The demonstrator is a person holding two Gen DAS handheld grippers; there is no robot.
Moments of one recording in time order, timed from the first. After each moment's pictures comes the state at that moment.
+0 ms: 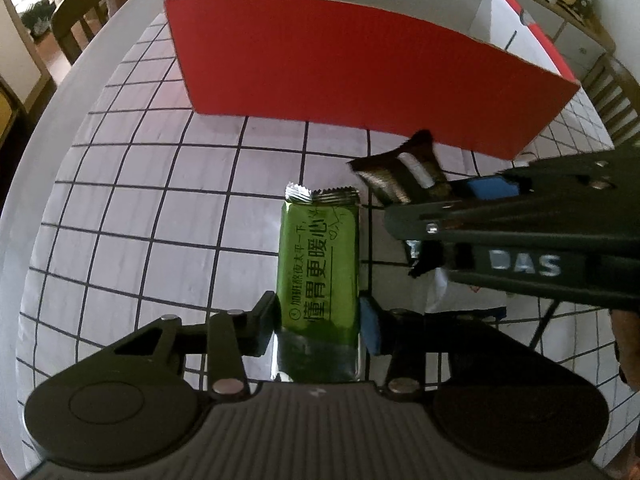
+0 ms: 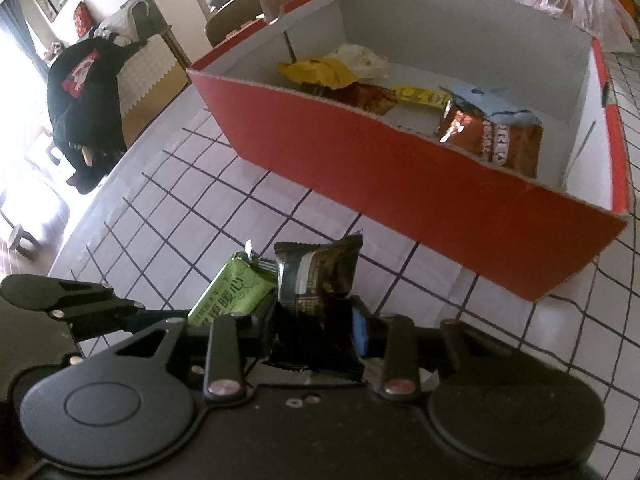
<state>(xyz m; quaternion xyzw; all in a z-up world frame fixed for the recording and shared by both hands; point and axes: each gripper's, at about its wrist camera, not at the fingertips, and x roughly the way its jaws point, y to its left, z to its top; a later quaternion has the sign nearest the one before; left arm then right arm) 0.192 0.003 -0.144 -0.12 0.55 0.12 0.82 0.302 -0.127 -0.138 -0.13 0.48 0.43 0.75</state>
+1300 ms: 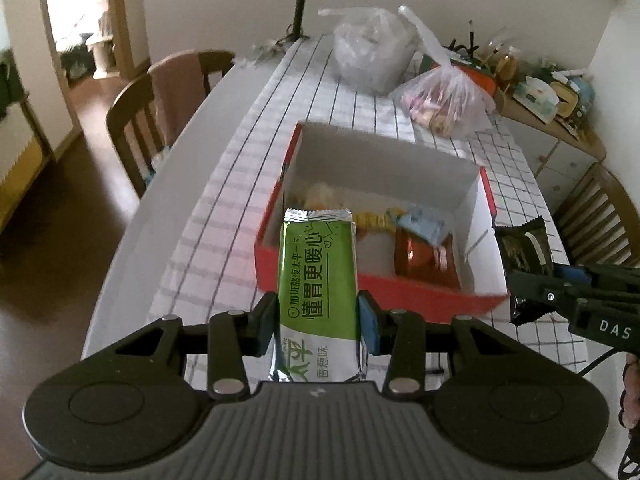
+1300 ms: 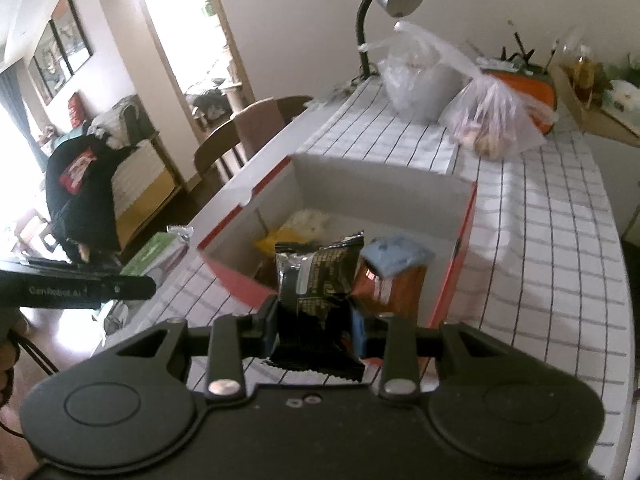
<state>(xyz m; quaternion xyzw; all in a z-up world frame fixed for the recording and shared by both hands) 0.209 0.048 0.018 -0.13 0.43 0.16 0.88 0.322 -0.188 -0.012 -0.05 0.37 0.40 0.83</state>
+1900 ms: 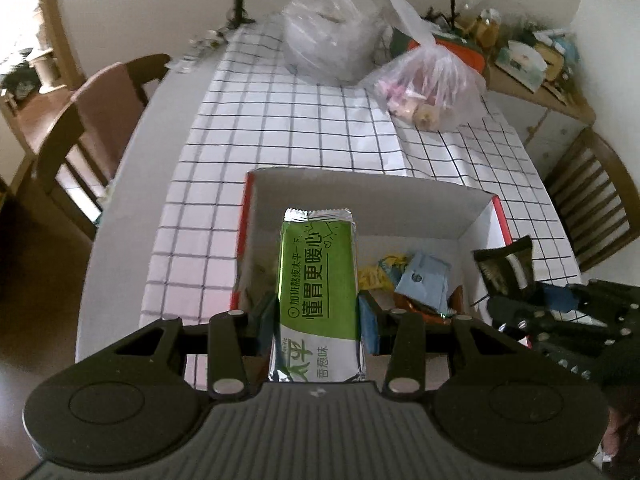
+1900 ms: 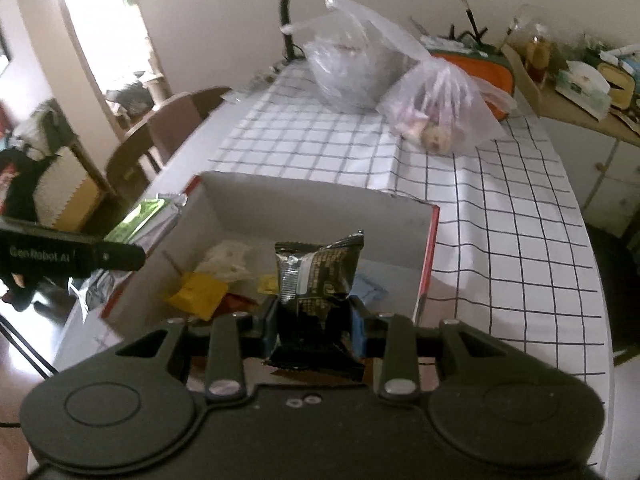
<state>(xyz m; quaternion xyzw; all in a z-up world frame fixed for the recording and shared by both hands) 0.352 0.093 0.001 -0.09 0.49 0.08 0.86 0.399 -0.132 -0.032 -0.07 0.42 0.29 0.86</state>
